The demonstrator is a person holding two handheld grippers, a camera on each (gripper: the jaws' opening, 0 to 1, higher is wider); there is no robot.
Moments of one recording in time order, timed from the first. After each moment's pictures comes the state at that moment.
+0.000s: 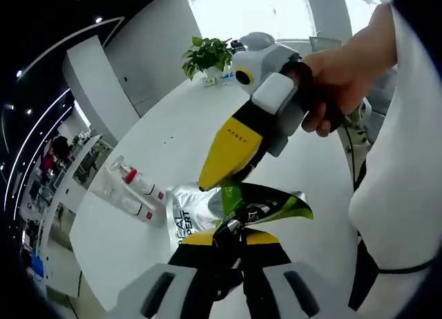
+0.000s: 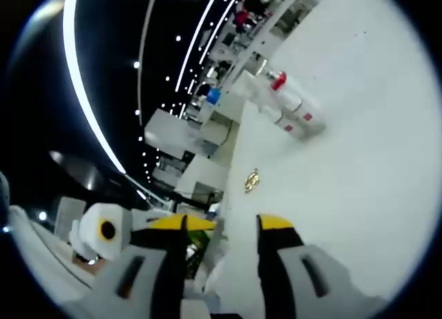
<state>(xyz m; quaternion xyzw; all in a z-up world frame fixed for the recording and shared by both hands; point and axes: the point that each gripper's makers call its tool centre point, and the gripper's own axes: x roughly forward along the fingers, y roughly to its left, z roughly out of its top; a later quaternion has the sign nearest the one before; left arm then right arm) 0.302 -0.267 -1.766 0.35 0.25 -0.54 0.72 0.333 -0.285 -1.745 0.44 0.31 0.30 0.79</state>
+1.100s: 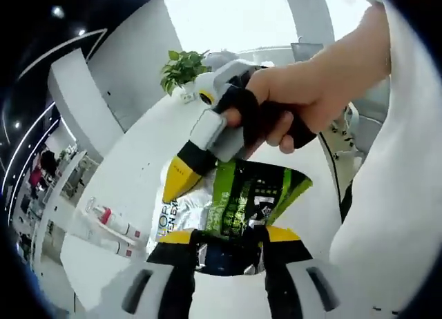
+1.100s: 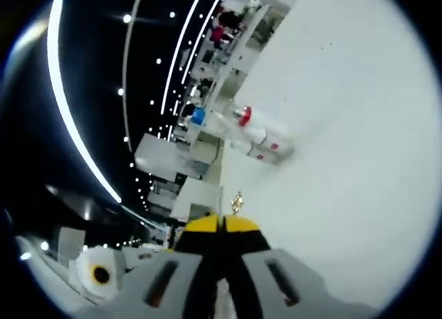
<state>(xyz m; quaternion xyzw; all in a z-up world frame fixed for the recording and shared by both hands) 0.277 -0.316 -1.761 0.30 0.27 -0.56 0.73 0.354 -0.361 -1.732 0.49 0.29 0.23 0.79</state>
